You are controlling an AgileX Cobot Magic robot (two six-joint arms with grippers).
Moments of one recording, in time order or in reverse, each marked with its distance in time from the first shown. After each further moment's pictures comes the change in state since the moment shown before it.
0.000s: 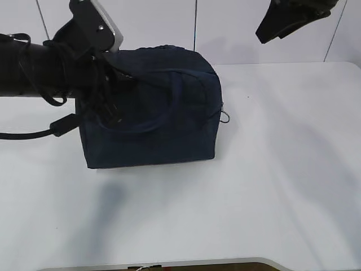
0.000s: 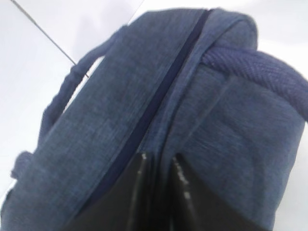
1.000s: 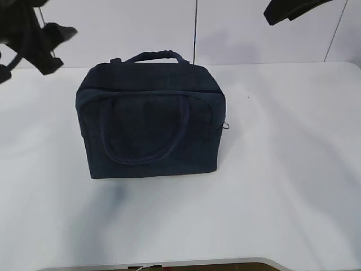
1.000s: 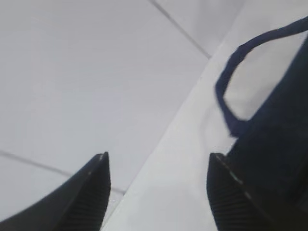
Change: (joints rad) left arm 0.000 -0.218 0.000 0.184 -0.359 0.000; right arm 0.000 -0.074 0.000 -0.009 0.006 0.018
